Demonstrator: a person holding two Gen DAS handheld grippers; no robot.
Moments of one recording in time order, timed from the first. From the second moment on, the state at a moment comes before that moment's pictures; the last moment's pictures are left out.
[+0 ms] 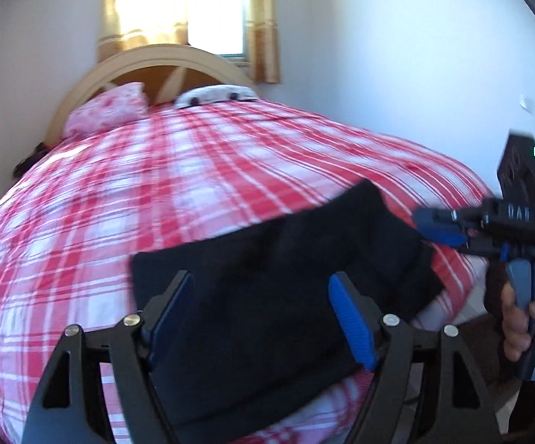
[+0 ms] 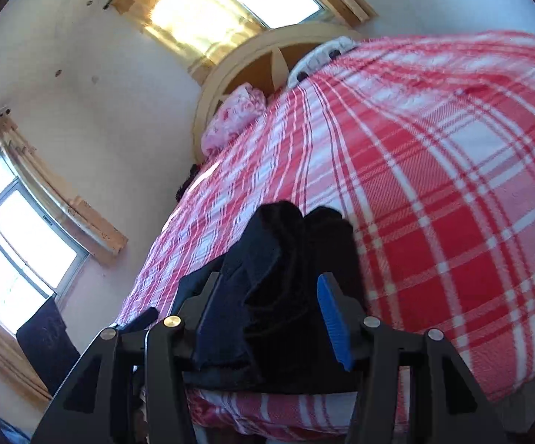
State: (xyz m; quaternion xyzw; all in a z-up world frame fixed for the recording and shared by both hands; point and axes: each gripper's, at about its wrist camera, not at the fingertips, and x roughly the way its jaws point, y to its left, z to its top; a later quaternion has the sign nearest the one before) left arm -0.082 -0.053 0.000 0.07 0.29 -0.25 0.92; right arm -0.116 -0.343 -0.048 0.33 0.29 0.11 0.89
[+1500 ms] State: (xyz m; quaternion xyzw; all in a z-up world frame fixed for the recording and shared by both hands) left arm -0.002 -0.054 -0.028 0.07 0.37 -0.15 0.91; right arm -0.053 -0.289 -0.039 0.13 0.31 0.04 0.94
